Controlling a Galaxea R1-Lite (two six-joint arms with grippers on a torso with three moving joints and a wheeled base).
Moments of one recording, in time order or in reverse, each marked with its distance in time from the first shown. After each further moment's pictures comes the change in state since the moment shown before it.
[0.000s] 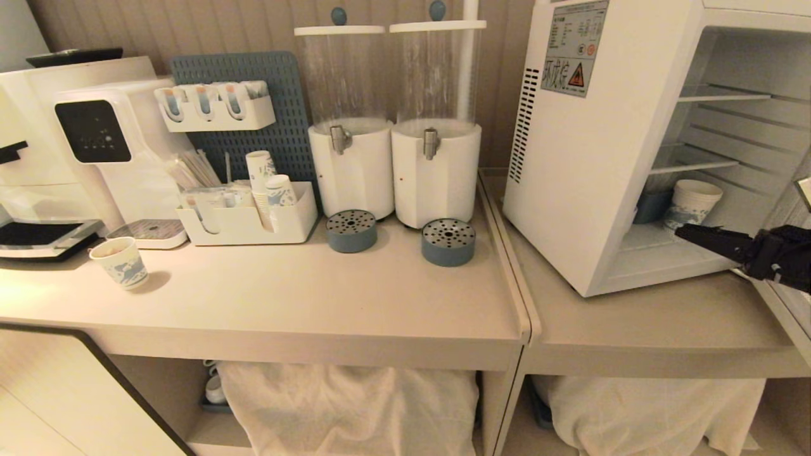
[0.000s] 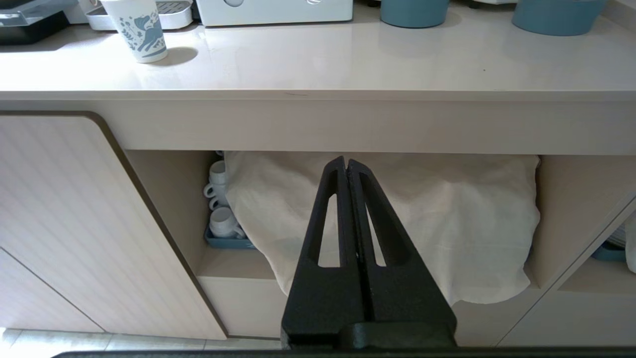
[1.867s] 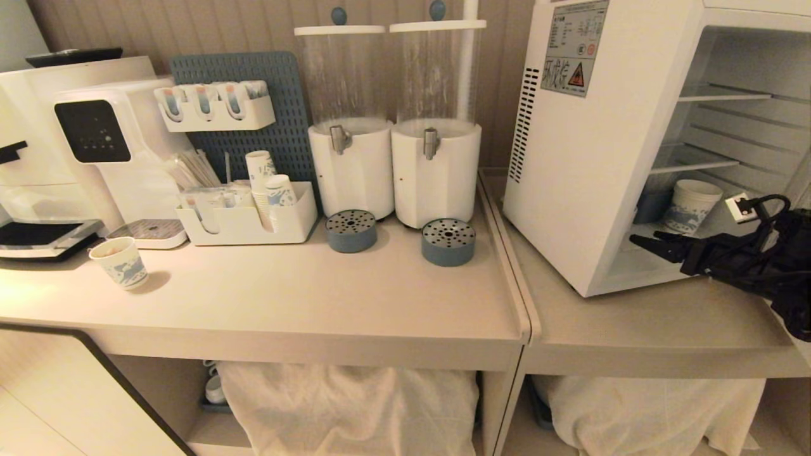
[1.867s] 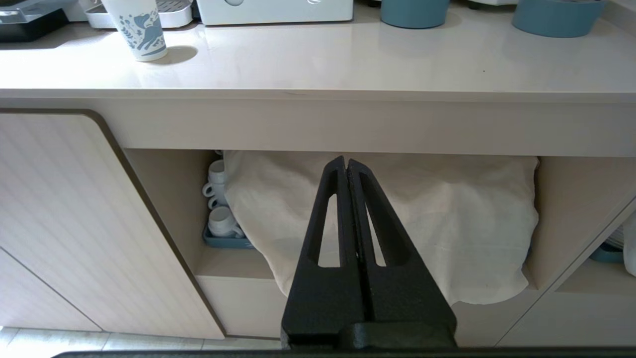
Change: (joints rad) left arm 0.000 0.000 0.000 0.000 0.002 -0.007; right arm 0.072 0.277 -0.193 -0.010 -0.255 -0.125
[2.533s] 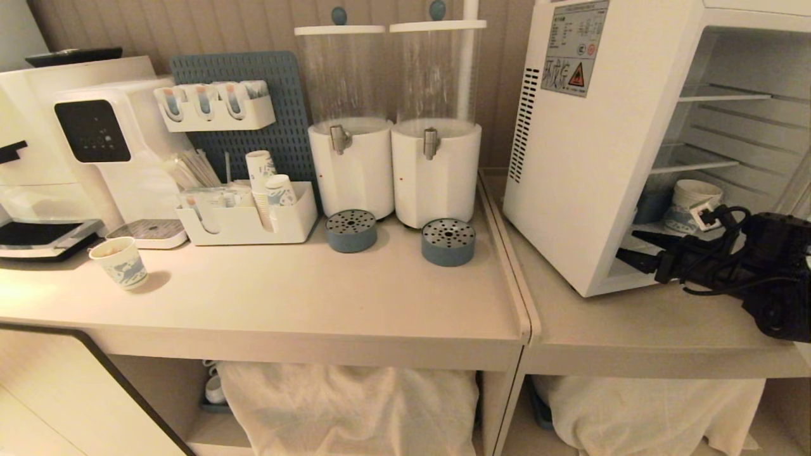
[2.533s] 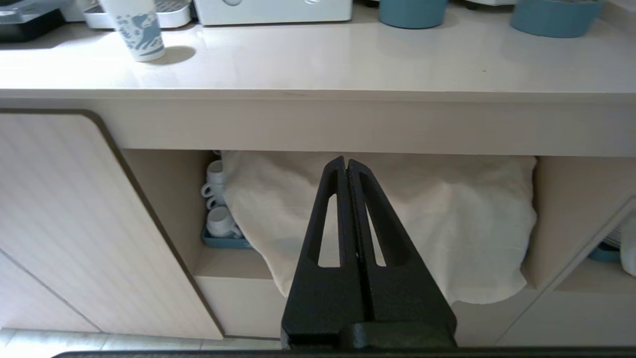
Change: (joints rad) left arm -0.001 0.000 0.000 0.000 0.000 0.000; right arm 0.061 0.075 -0.060 0.016 -0.005 -0.215
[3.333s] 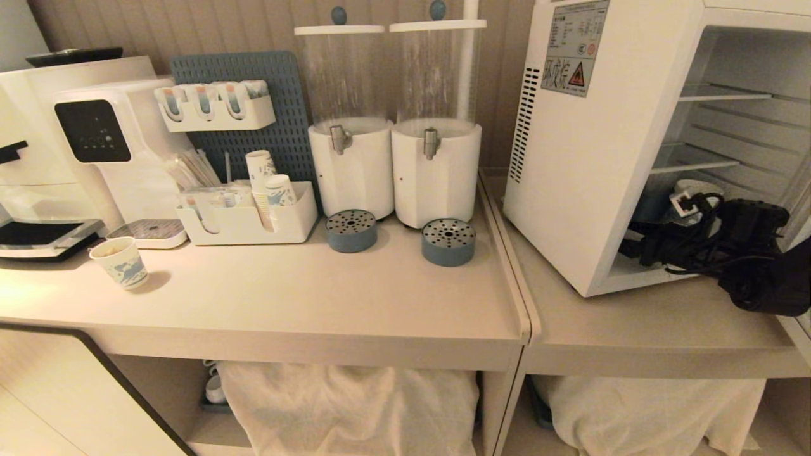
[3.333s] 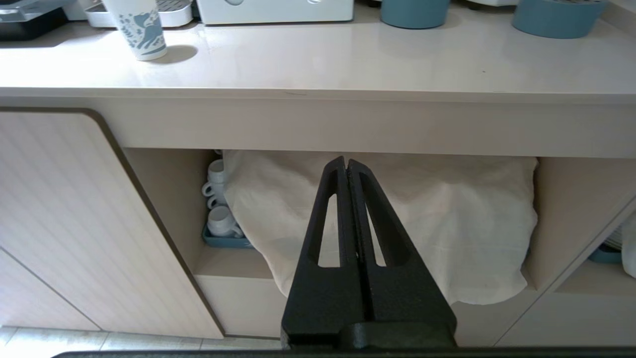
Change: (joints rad) left arm 0.001 0.000 0.000 0.000 0.001 -0.005; right arm 0.011 0.115 -0.276 0.164 0.001 0.004
